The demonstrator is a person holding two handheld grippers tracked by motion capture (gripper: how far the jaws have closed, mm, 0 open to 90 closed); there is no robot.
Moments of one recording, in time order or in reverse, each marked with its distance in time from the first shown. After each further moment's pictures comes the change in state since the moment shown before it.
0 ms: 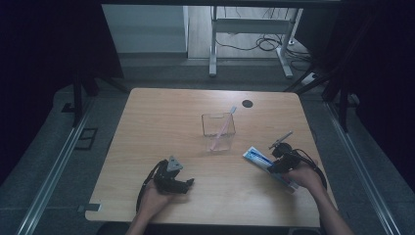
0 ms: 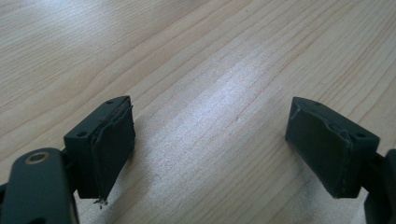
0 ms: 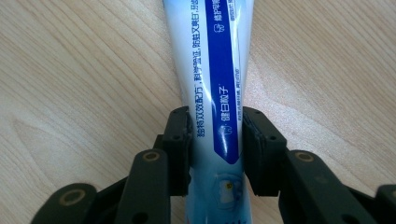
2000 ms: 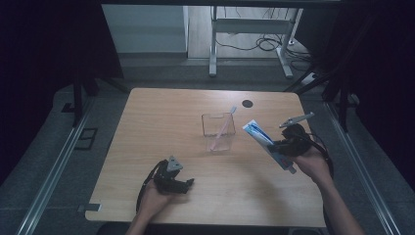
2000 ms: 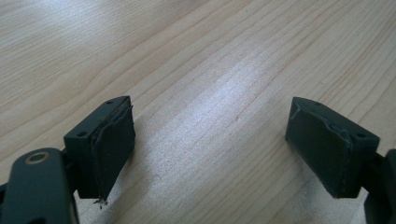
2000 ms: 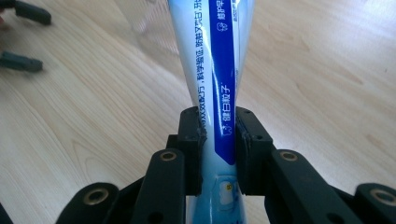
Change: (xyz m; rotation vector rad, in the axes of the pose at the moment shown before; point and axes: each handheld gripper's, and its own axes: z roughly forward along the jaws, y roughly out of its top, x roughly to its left) left arm 0.000 0.000 0.000 0.000 0.001 0.003; right arm 0.007 0.028 -0.087 -0.299 0.036 0.054
